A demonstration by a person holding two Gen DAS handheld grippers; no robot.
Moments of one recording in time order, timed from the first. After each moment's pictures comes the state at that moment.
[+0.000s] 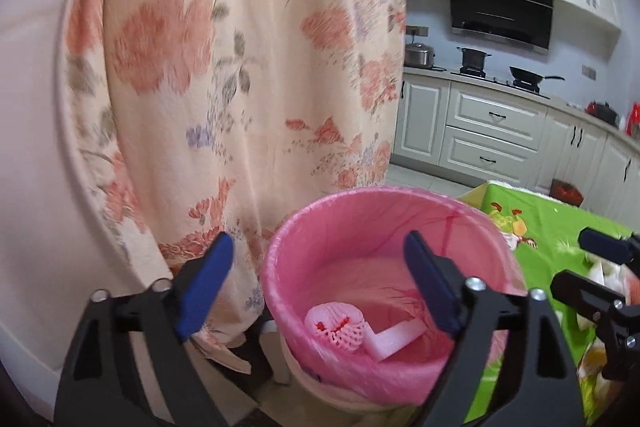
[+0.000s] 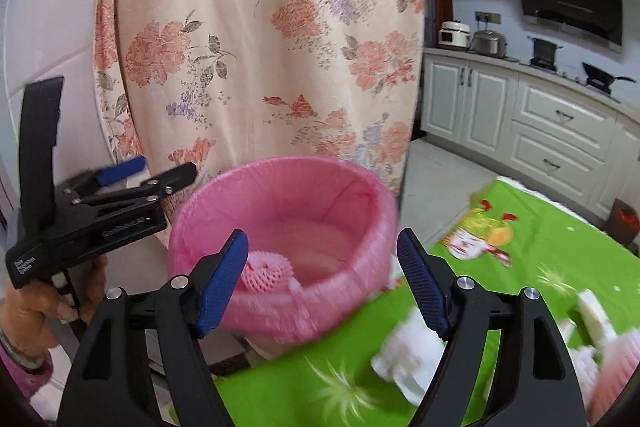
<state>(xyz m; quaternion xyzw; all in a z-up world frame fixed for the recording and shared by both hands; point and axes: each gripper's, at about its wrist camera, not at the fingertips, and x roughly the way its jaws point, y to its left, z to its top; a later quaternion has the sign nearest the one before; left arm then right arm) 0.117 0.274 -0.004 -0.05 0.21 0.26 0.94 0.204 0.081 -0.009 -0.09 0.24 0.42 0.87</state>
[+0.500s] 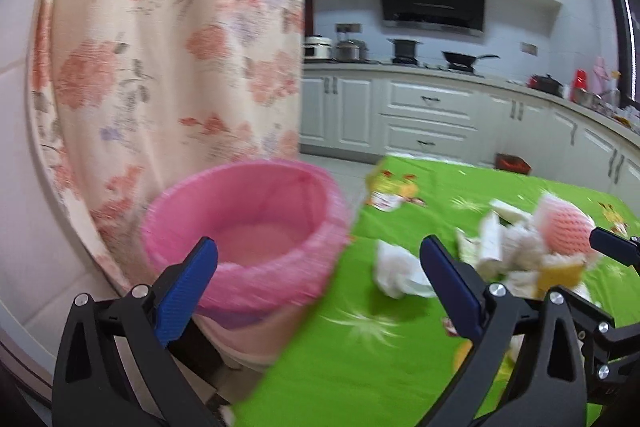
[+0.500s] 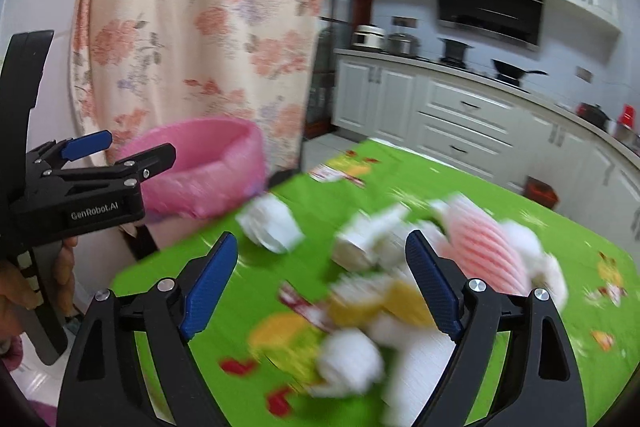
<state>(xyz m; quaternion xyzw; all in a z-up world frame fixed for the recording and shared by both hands) 0.112 0.118 -0.021 -0.03 0.23 0.16 0.96 0.140 -0.082 -0.031 -0.11 0.23 0.27 0.93</state>
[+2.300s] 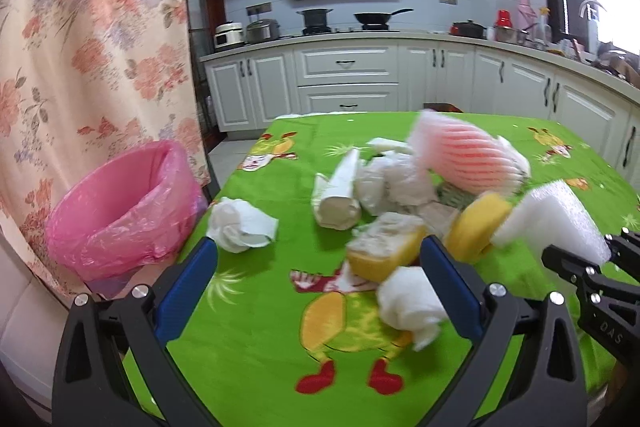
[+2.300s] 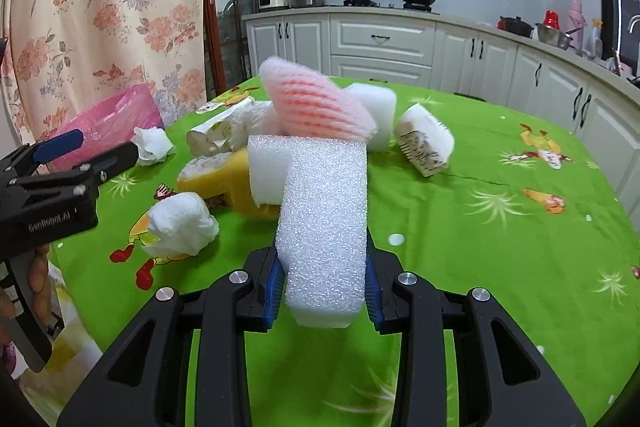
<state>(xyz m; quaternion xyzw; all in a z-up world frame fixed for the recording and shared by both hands) 0.126 -0.011 -0.061 0.04 0.27 0.04 0.96 0.128 -0.212 -0.084 -0.03 0.31 0.15 0.94</state>
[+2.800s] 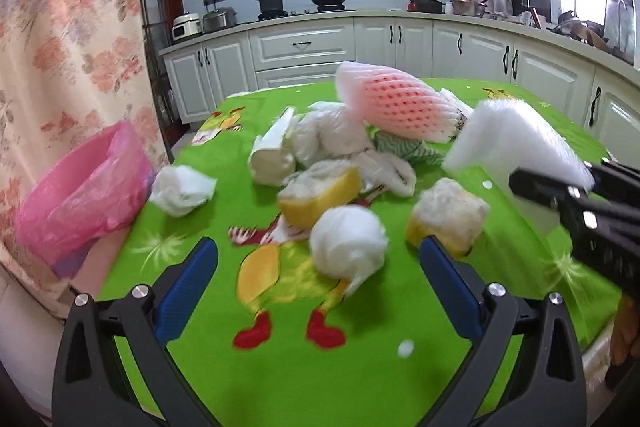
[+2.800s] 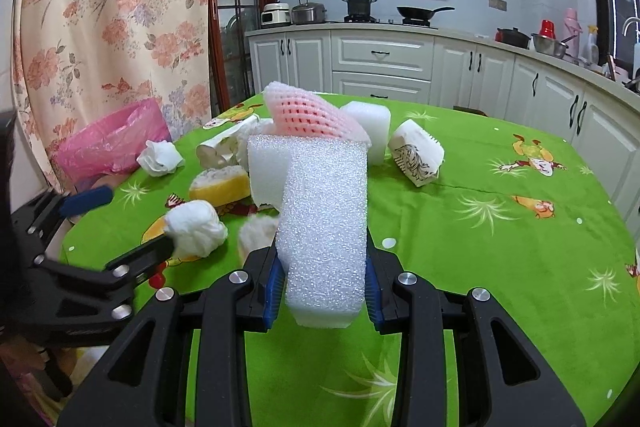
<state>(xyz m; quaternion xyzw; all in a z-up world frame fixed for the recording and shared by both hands) 0.112 -0.048 -0.093 0.06 0.30 -0.03 0.95 0.111 -0.219 -0.077 -0.03 0.29 0.15 0.94</state>
